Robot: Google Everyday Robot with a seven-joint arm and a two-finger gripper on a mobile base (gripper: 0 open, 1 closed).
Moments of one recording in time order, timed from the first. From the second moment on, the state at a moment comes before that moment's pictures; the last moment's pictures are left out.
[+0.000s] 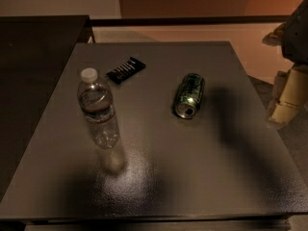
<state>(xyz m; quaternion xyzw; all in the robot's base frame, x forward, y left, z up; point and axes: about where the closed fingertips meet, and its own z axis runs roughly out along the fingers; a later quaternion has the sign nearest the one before) 0.438 -0.217 0.976 -0.60 0.78 -0.03 0.16</state>
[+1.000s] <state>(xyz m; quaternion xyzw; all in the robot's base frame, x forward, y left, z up) 0.483 -0.172 0.957 -0.70 0.70 -0.03 0.15</state>
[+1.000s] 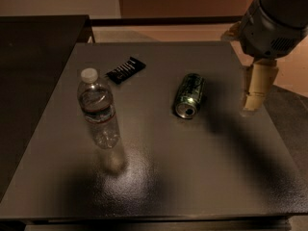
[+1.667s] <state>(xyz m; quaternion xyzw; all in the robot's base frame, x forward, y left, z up) 0.529 -0.116 0.921 -0.84 0.53 -0.05 0.15</state>
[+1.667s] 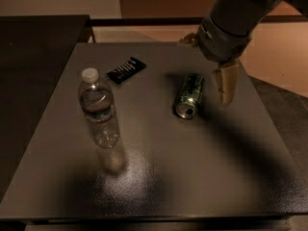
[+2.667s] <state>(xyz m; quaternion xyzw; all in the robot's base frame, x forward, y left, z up) 0.553 -0.105 0.880 -0.95 0.27 -0.05 0.11</state>
